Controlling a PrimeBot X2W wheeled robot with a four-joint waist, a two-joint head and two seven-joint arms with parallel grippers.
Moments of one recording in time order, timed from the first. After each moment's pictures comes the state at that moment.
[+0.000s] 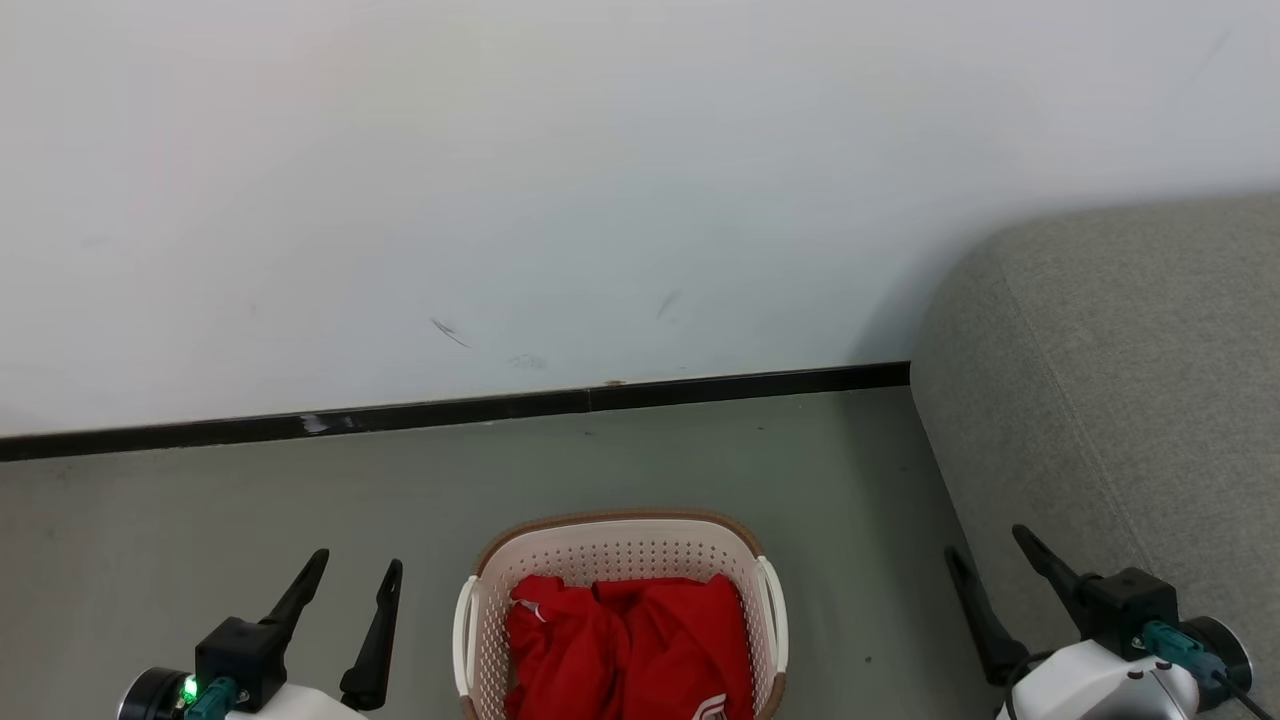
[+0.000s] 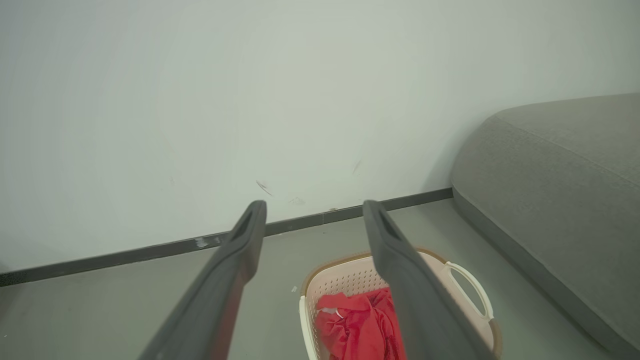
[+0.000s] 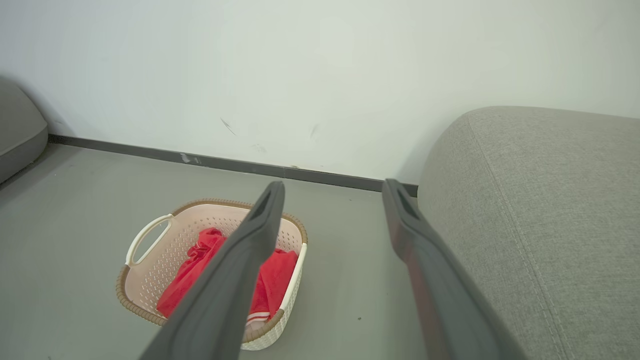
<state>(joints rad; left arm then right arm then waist) -0.08 0.11 -0.11 0.34 -0.23 -0.11 -0.25 -0.03 -0.14 0.10 0.28 0.05 0.13 -0.25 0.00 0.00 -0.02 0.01</state>
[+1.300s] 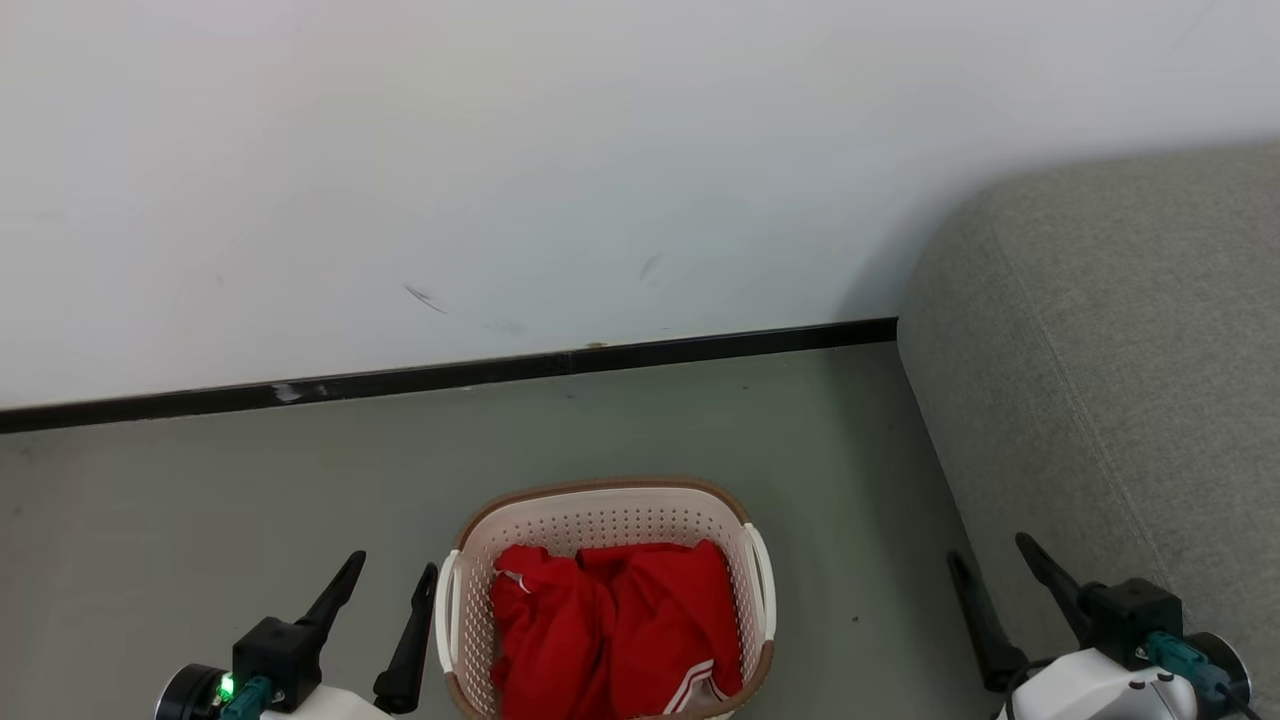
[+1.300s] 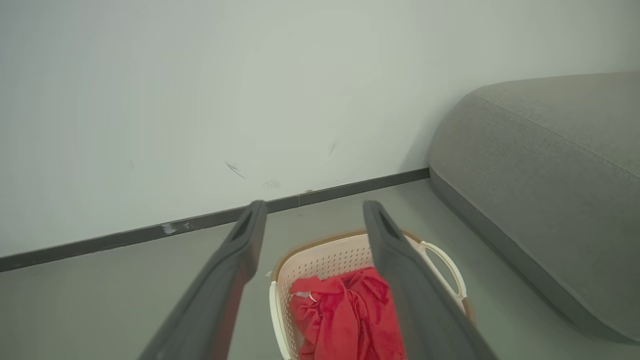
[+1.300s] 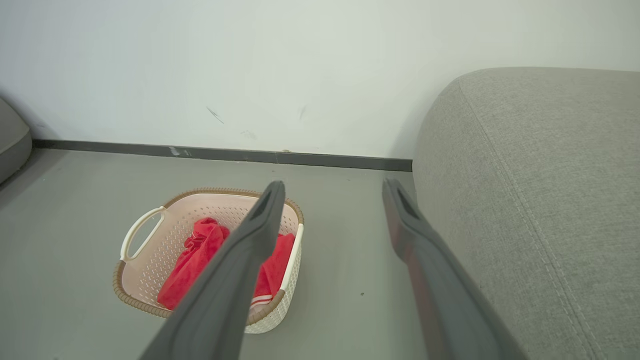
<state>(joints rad) -0.08 0.07 -0.13 0.35 -0.20 -0.13 -0.25 -0.01 -0.10 0.05 0.27 0.04 0.13 -0.25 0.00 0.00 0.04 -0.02</state>
